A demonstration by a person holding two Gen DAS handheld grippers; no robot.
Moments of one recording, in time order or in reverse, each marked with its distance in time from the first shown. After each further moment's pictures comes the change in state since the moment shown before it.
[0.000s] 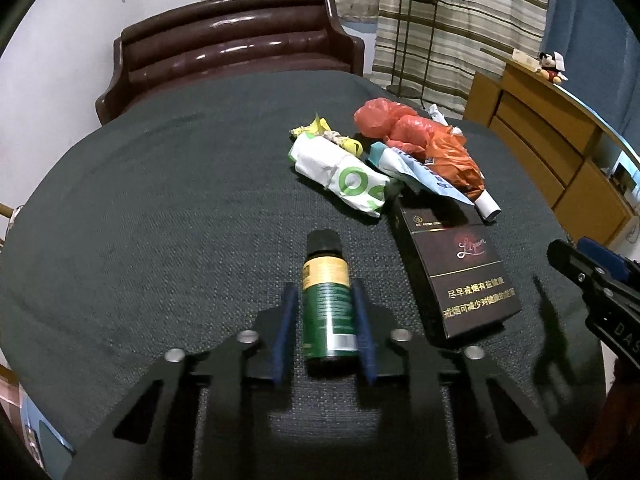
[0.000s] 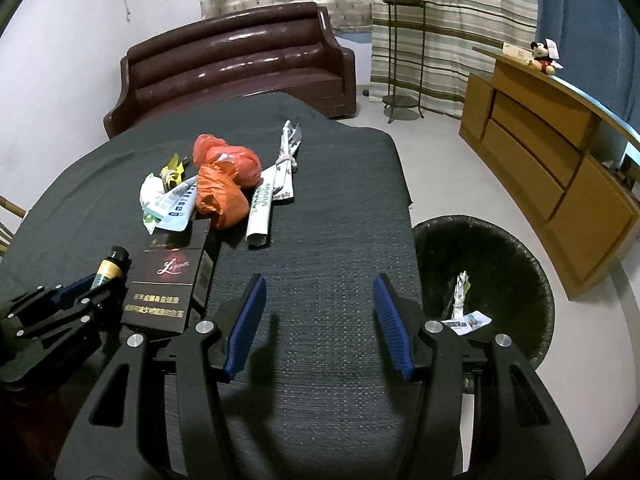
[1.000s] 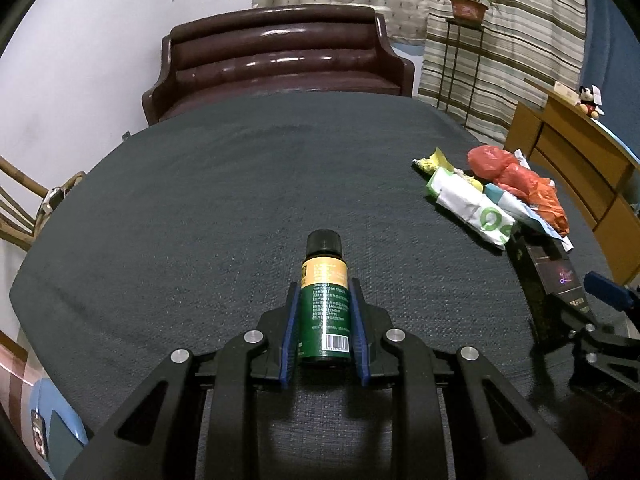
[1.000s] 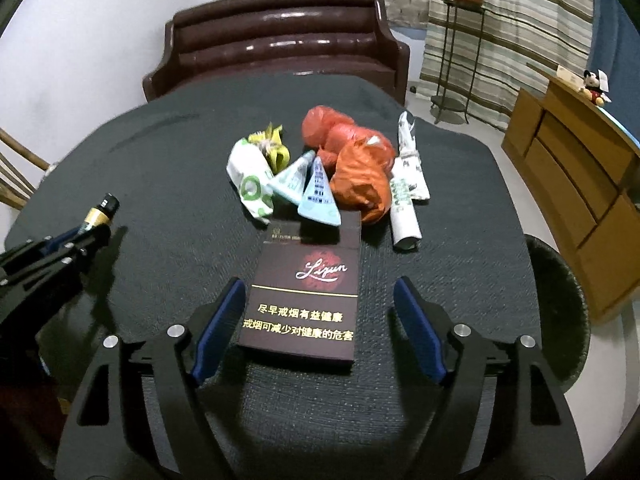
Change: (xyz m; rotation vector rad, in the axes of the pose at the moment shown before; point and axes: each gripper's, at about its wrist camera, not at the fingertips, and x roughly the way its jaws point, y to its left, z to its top) left arm -0.013 0.082 0.008 -0.092 -0.060 0.113; right arm 0.021 0.093 -0.001 -0.138 0.071 0.070
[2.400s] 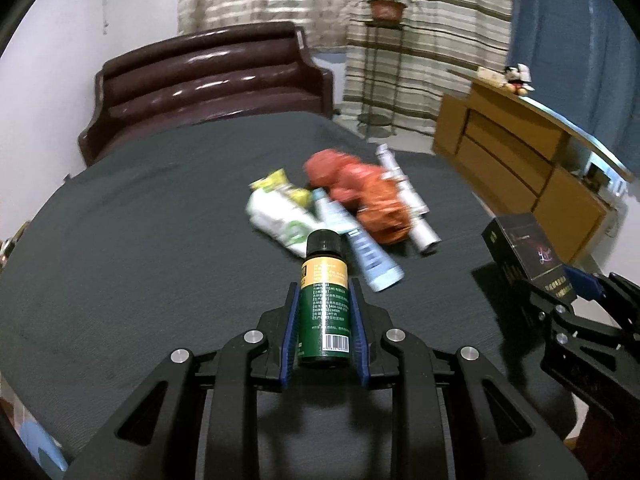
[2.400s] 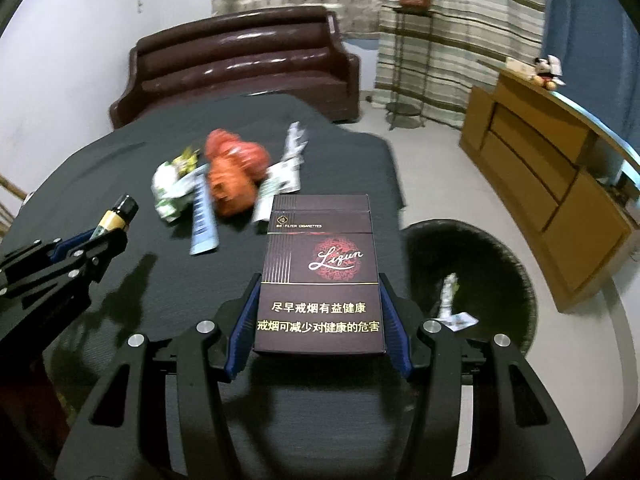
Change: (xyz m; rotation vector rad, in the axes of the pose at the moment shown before) left arm -0.029 -0.114 -0.003 0.157 -0.067 -0.196; right arm -0.053 -0.096 -0.027 0.106 -0.089 -0.111
